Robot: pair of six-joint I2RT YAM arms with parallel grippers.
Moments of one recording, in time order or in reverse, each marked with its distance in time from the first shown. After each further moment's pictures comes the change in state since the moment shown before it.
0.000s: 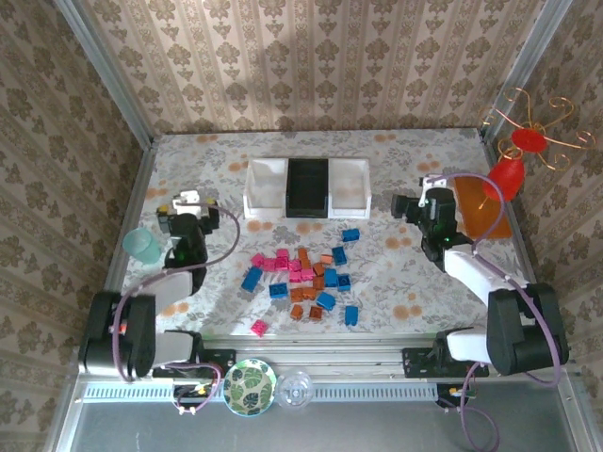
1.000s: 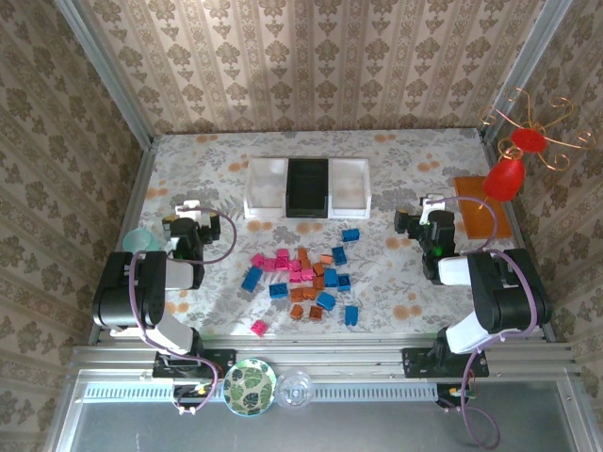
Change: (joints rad) left arm 0.115 0.335 -0.040 0.200 0.216 0.019; right arm -0.098 0.244 -0.243 0.547 -0.068 -0.107
